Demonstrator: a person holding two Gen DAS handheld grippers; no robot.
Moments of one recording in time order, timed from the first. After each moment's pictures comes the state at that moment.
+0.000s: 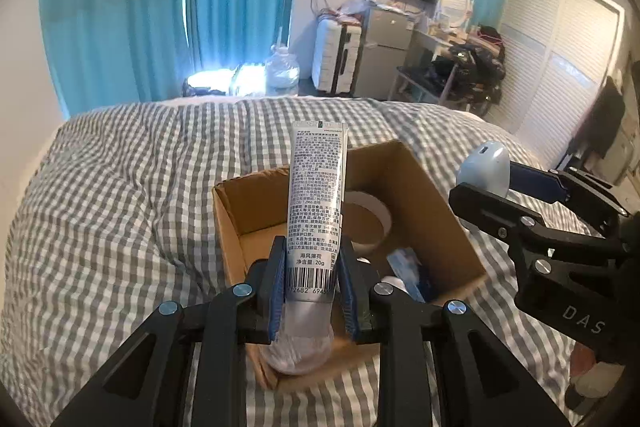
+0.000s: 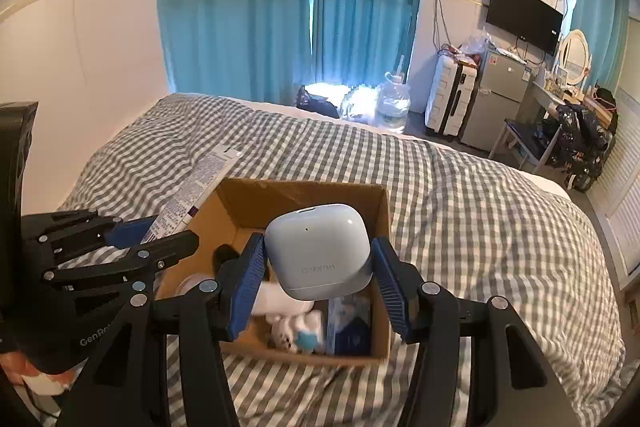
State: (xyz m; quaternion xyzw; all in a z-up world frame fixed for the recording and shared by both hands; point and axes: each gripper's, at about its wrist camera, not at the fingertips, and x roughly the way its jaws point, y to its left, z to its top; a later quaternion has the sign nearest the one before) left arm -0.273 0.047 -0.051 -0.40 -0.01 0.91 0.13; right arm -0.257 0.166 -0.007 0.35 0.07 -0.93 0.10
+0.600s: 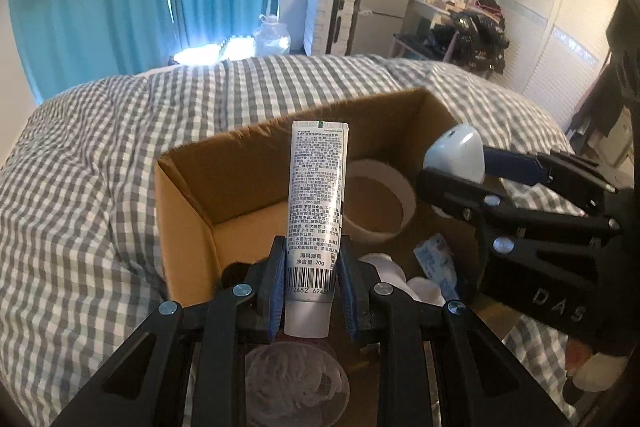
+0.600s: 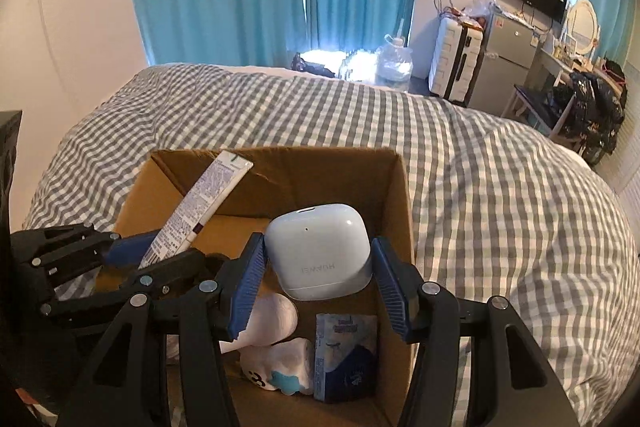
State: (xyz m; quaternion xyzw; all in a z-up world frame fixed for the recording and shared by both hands) left arm -0.308 0.069 -0.115 -0.44 0.01 0.89 0.14; right arm -0.319 0.178 -0.086 0.41 0.05 -0.91 0.10
